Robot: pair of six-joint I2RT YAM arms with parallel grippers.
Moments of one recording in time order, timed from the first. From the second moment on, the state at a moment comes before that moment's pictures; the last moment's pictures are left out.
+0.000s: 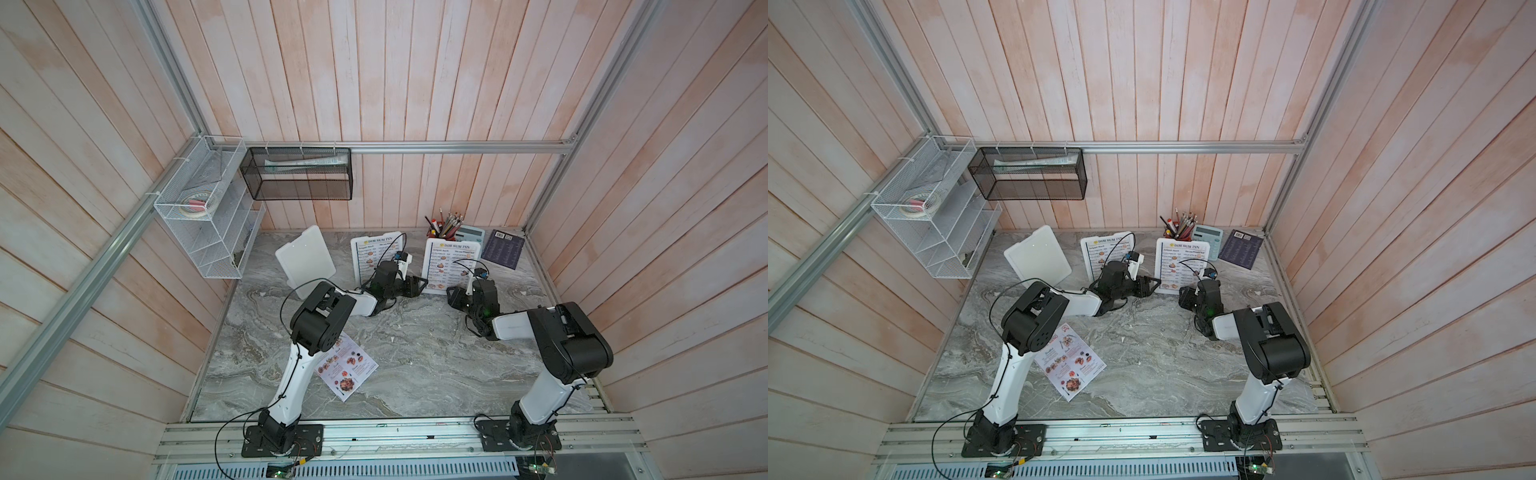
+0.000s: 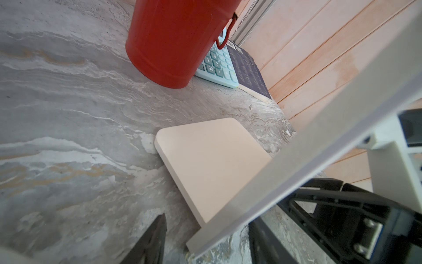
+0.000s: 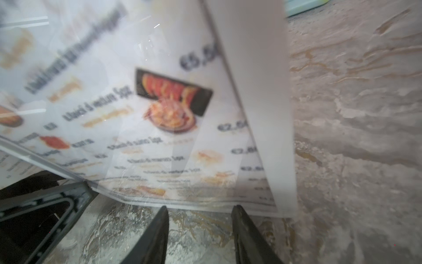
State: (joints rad) left arm -0.60 2.31 1.39 0.53 0.40 -0.49; right arm 0.26 1.76 0.63 0.58 -0.07 0.58
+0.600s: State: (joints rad) left arm -0.59 1.86 0.88 0.70 0.35 -0.49; right arm 0.28 1.73 0.66 0.58 -0.08 0.57
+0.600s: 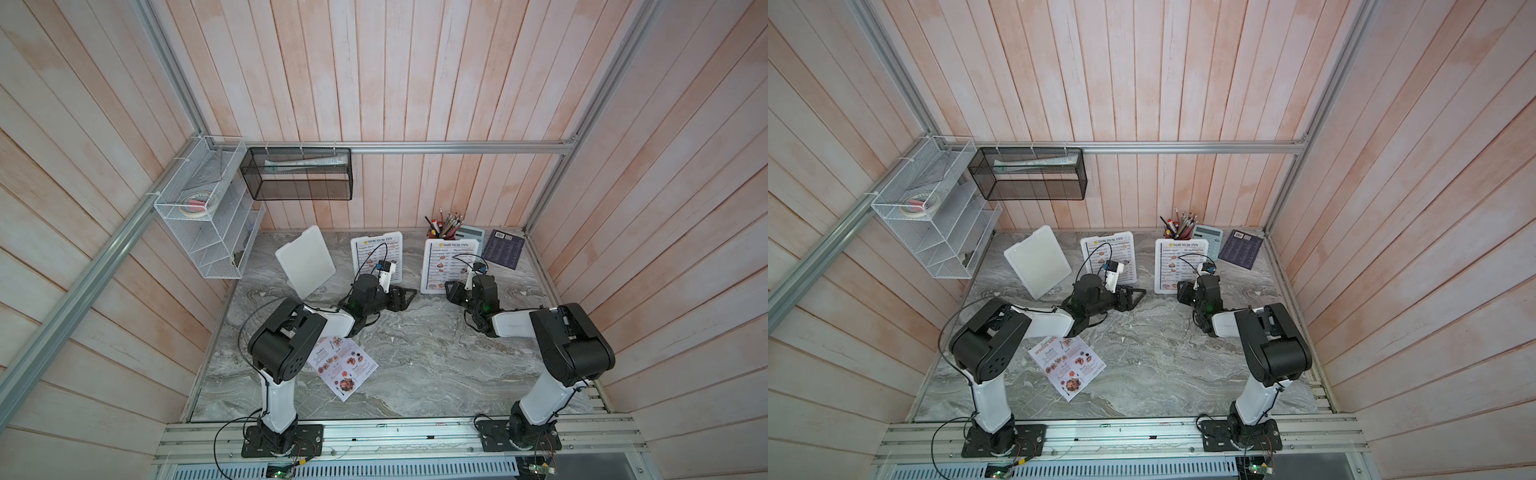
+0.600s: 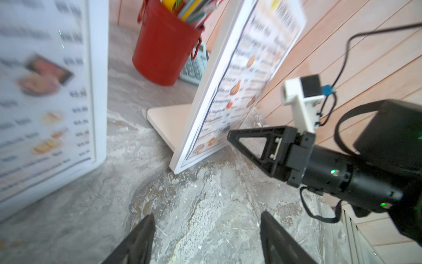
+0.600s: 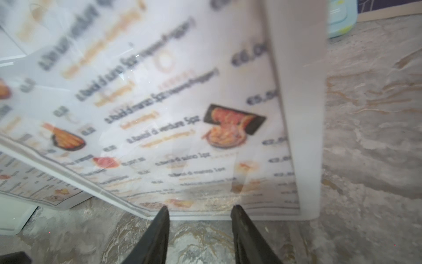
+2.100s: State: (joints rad) left arm -0.29 1.48 0.59 0.71 0.23 -0.41; right arm 0.35 1.44 0.55 0.56 -0.07 0.49
